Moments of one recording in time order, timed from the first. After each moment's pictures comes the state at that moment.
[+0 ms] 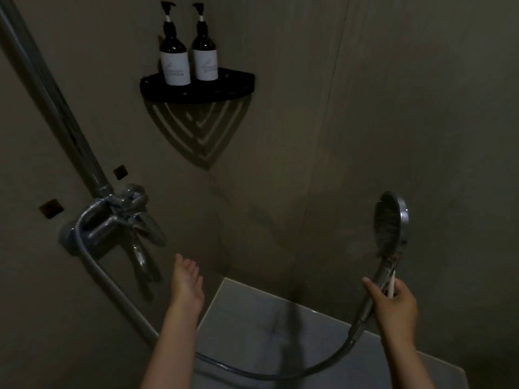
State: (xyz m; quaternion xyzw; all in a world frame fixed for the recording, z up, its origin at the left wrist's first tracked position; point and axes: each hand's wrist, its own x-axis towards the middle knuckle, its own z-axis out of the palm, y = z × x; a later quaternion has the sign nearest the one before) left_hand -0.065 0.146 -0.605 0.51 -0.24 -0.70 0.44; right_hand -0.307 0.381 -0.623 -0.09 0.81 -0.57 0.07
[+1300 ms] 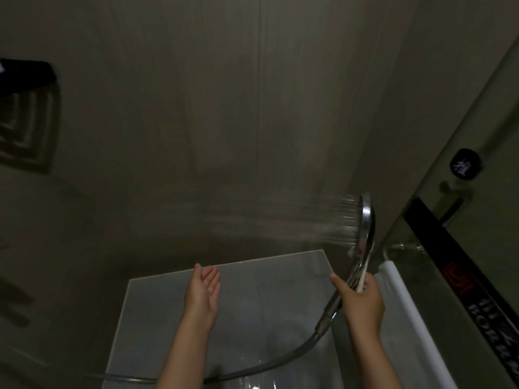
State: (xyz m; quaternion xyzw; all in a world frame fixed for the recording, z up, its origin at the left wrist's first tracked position) left_hand -0.119 0.477 -0.617 0.41 -0.36 -0.82 0.17; right_hand -0.188 0.731 -0.603 0.12 0.80 -0.59 -0.06
